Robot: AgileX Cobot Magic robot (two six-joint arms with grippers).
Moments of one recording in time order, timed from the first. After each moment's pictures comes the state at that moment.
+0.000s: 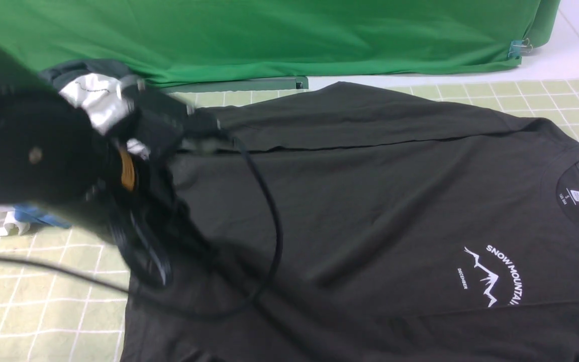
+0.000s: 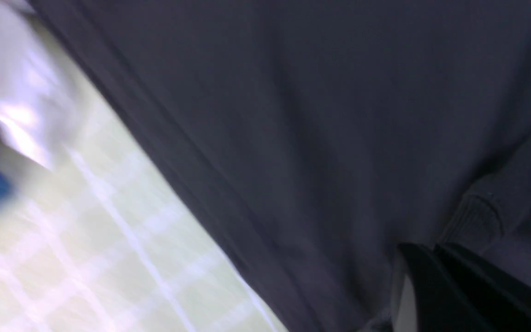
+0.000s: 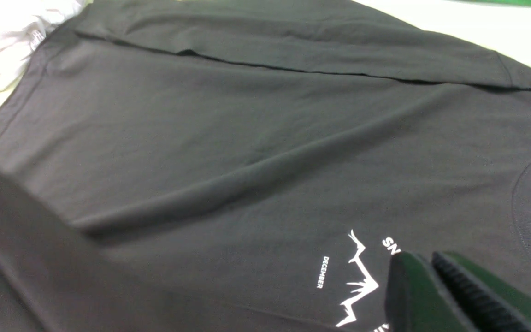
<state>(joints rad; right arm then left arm) 0.31 0.58 -0.57 0.24 0.56 -0.08 -0.57 1.30 -1.07 0.16 1.03 -0.08</state>
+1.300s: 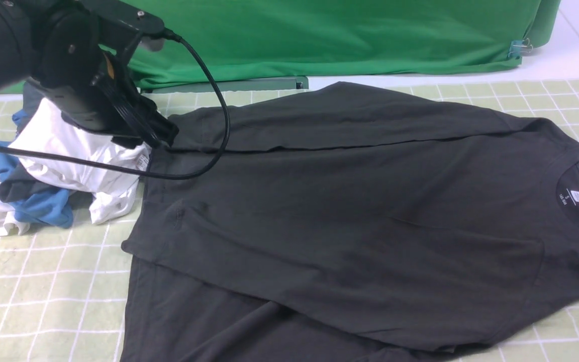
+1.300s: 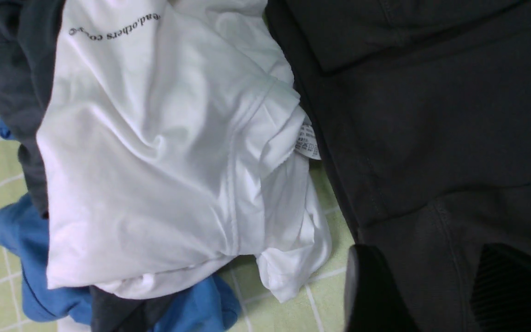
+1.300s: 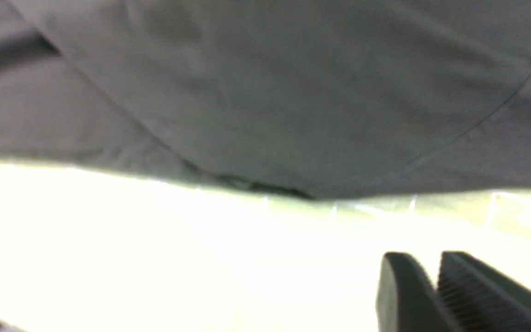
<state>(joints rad) 0.31 0.87 -0.72 0.24 0.96 -0.13 -0.26 1.59 -1.28 0.31 0.85 -0.08</state>
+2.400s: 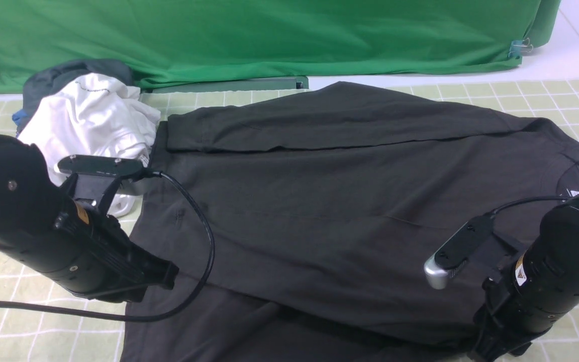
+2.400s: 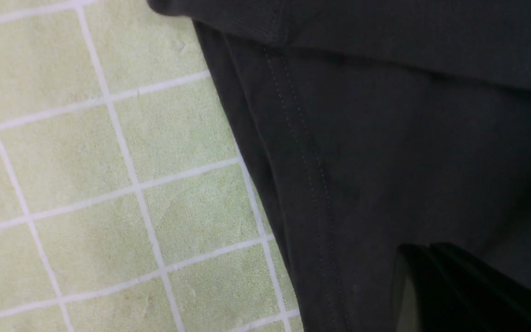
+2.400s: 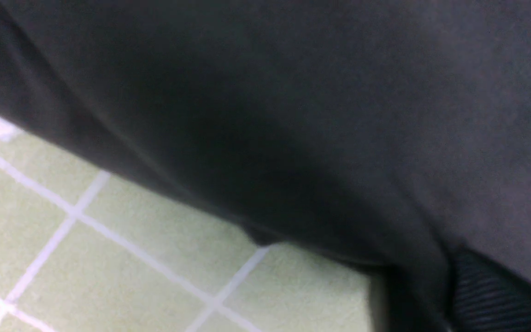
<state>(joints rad) 0.51 1.59 -0.73 0.08 0.65 -0.24 -0.26 1.33 -0.80 -0.11 0.85 -0.03</state>
